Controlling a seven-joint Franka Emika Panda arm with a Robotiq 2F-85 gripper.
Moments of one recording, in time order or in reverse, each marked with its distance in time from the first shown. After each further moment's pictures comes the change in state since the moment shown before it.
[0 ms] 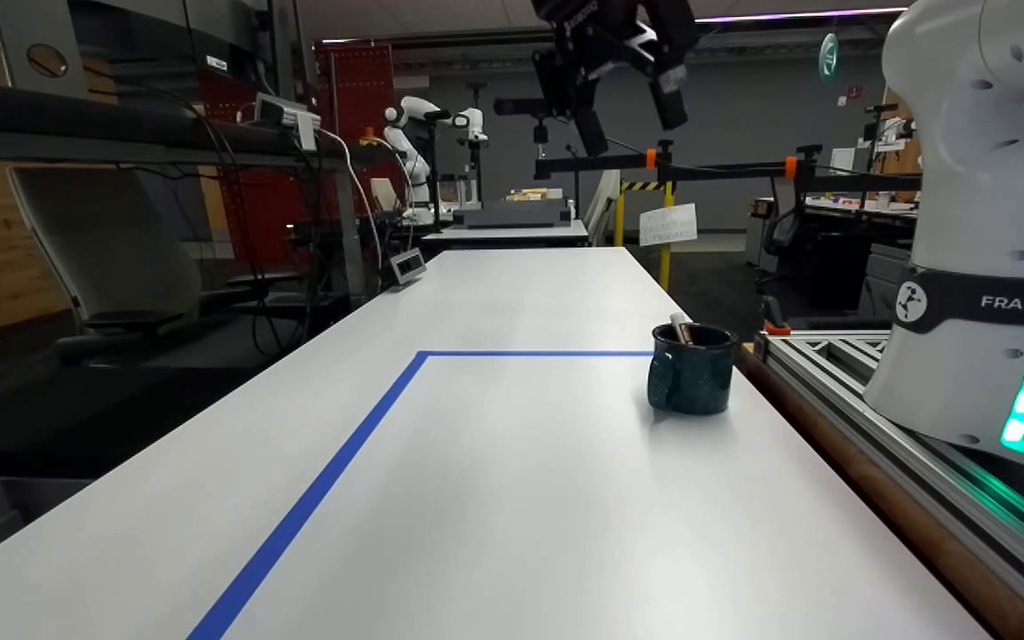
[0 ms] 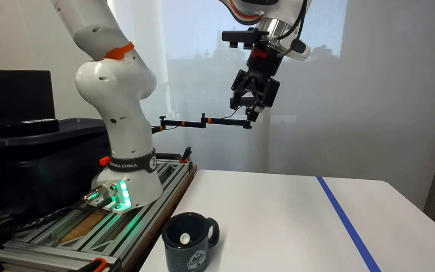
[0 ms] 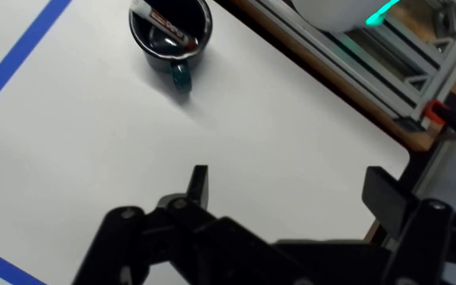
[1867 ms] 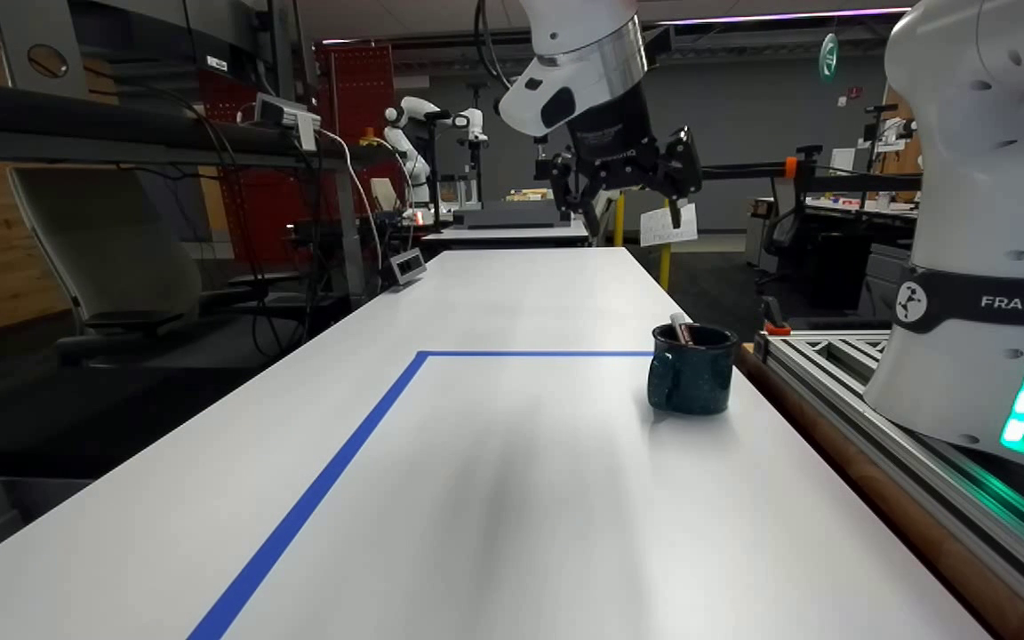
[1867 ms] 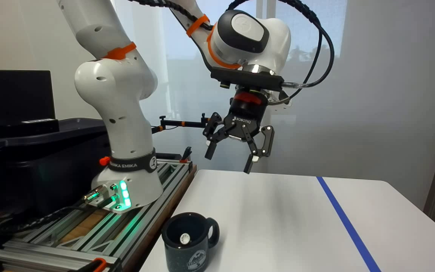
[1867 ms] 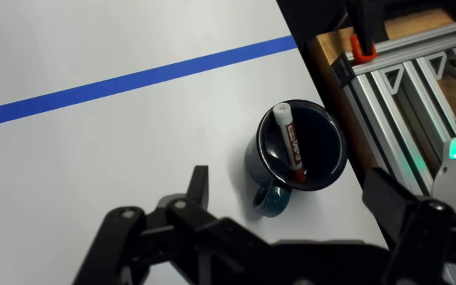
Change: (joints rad) arm -0.035 0.058 -0.047 -0.249 -0.534 0.277 -0.359
